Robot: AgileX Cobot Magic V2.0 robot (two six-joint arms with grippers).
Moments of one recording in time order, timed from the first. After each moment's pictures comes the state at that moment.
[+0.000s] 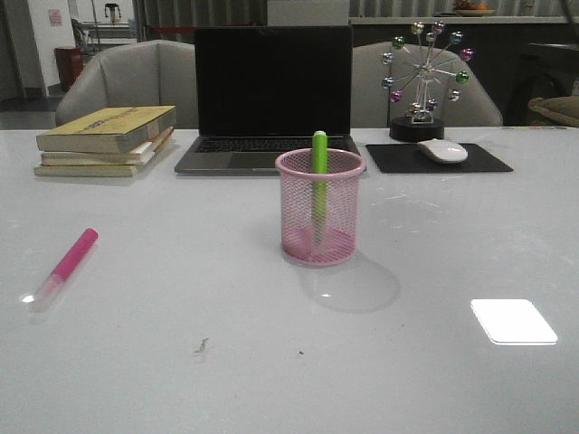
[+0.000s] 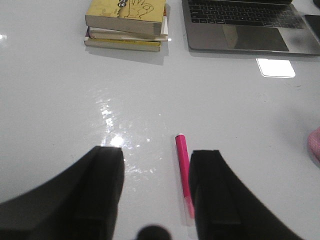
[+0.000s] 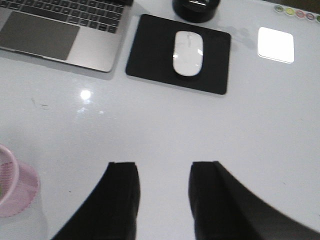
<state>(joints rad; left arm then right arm) -0.09 0.95 -0.70 -0.18 0.35 0.07 0.15 1.50 -1.57 -0.16 0.86 0.09</state>
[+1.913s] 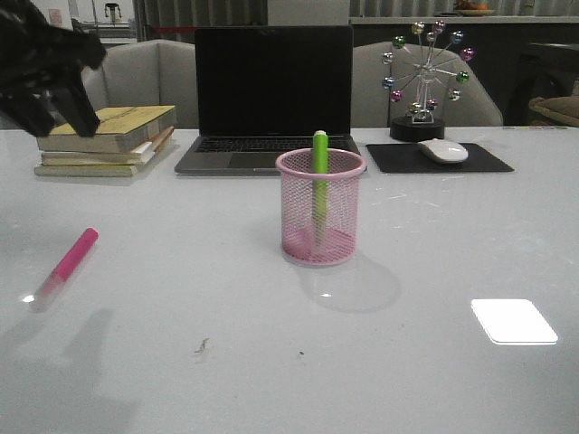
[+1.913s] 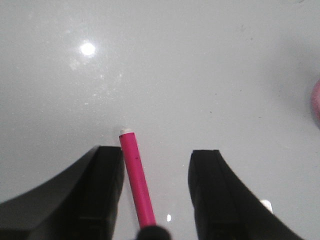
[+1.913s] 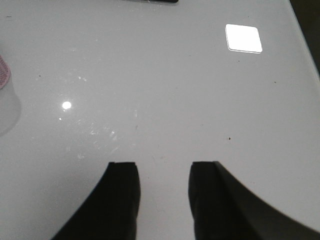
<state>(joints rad) -0.22 1.69 -1.26 -0.21 0.62 0.14 0.04 0.63 -0.67 -0.16 0.74 0.12</state>
